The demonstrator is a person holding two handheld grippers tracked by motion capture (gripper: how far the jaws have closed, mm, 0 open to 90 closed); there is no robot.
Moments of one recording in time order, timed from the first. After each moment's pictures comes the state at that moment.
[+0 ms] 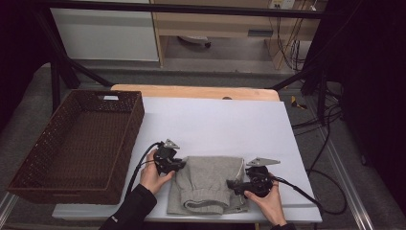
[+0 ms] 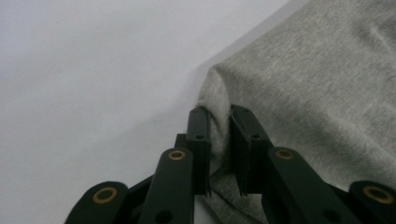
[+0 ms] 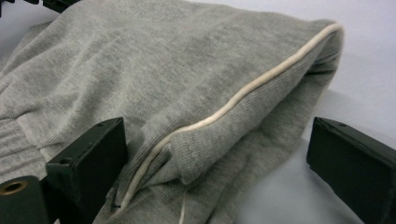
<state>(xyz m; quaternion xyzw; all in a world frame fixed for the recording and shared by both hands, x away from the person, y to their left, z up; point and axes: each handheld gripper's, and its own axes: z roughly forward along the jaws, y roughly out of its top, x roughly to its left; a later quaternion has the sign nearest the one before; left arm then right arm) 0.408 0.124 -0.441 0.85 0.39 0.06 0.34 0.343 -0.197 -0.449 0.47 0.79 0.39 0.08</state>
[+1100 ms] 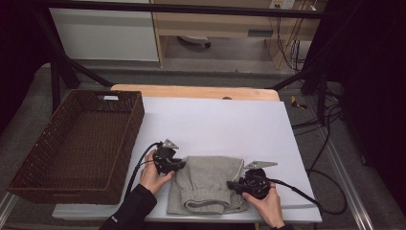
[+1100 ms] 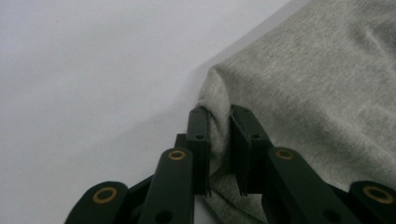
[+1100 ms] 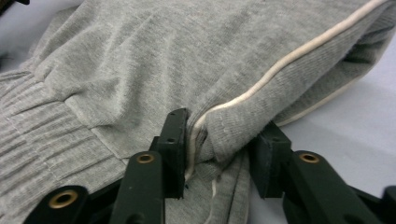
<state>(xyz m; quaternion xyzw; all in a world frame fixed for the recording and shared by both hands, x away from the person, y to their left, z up) 0.408 0.127 -0.442 0.85 0.39 0.05 0.35 0.334 -0.189 -0.448 0.47 0.79 0.38 0.04</state>
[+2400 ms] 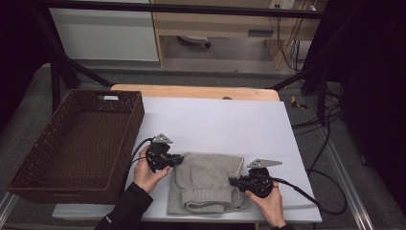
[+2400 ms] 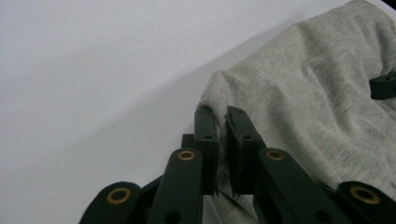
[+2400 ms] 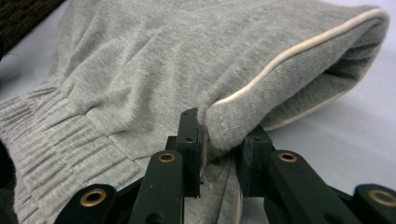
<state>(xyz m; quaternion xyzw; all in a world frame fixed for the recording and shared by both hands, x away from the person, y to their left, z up) 0.400 0.139 -0.407 0.83 0.39 0.04 0.40 0.334 -0.196 -0.439 0.45 0.79 0.42 0.05</state>
